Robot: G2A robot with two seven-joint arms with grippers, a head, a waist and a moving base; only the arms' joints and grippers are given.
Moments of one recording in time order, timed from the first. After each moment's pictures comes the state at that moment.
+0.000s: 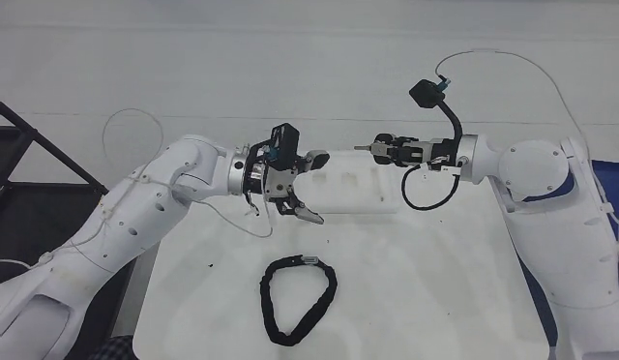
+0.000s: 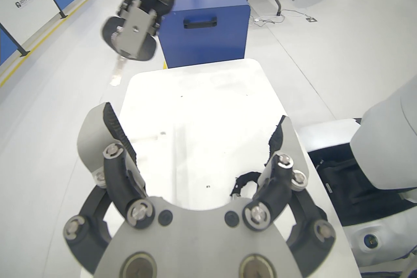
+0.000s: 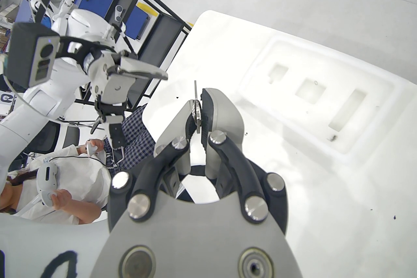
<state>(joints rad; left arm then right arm) 0.64 -0.78 -0.64 -1.58 0.67 -1.01 -0.10 -0.85 -1.11 1.23 -1.71 -0.16 0.03 1.14</state>
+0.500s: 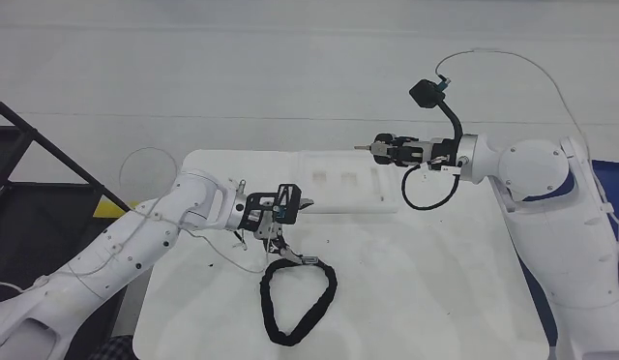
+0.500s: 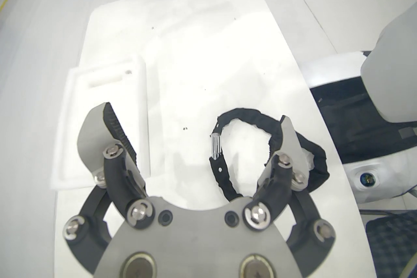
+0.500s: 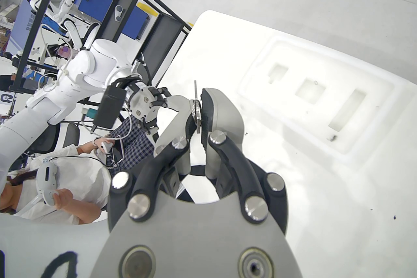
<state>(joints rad) 0.74 -0.73 -0.57 -1.59 1.00 -1.01 -0.08 -0.85 -1.11 1.23 -1.71 -0.16 0.03 1.14</state>
